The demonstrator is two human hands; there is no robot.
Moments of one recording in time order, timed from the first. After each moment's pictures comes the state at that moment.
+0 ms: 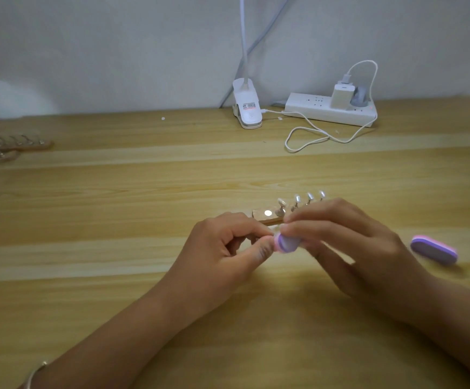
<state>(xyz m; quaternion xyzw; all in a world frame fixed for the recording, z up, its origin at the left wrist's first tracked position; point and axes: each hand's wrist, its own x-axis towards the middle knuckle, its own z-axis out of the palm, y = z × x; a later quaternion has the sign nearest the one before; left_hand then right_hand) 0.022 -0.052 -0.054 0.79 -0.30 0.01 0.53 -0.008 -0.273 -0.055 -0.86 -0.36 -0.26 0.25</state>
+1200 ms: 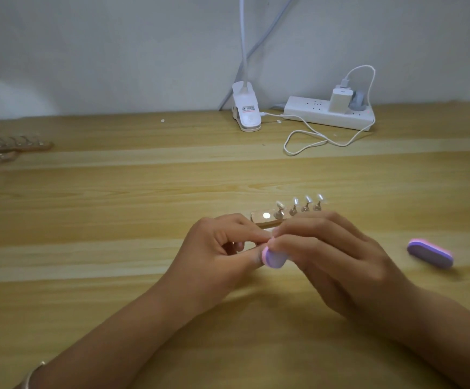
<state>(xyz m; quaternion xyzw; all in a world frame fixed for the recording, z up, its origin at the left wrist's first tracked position) 0.021 -0.053 -0.049 0.76 -0.28 -0.03 0.58 -0.011 -0.261 -0.061 -0.84 -0.38 -0.31 0.23</state>
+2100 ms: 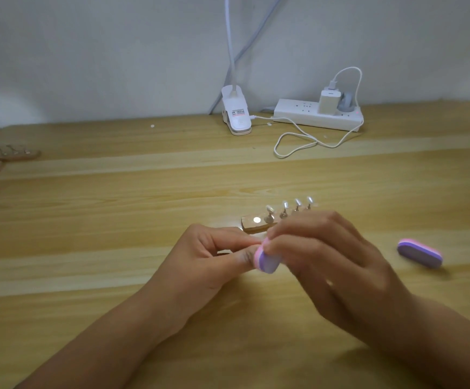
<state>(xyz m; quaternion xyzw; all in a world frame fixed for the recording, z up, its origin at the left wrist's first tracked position) 0.017 -0.054 -0.038 0.68 -0.24 -0.16 0.68 -0.017 -0.258 -0.056 -0.83 -0.36 -0.34 0.25</state>
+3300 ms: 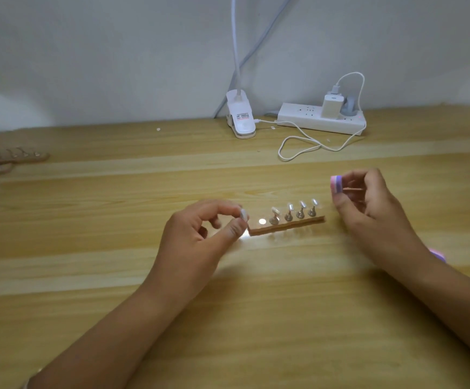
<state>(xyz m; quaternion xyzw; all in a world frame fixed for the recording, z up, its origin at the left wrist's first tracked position) 0.037 -0.048 -0.051 0.78 -0.16 0.05 0.60 0.027 -0.298 -0.062 -0.86 0.04 -0.22 0.47</state>
